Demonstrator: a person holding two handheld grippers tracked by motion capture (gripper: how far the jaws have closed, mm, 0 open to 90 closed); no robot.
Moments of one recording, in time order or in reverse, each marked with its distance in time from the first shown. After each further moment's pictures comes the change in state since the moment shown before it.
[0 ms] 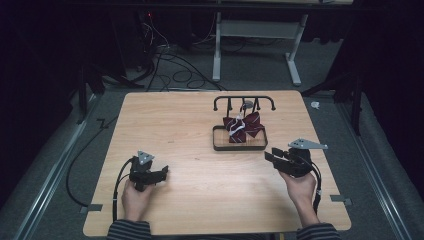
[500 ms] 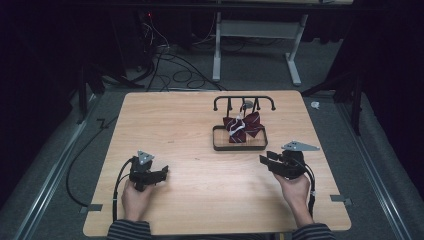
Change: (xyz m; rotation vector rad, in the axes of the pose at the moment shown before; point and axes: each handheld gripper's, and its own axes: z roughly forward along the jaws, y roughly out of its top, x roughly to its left) left arm 0.000 0.000 0.000 0.000 0.000 0.000; right arm 0.005 -0.009 0.016 0.038 0.015 0.005
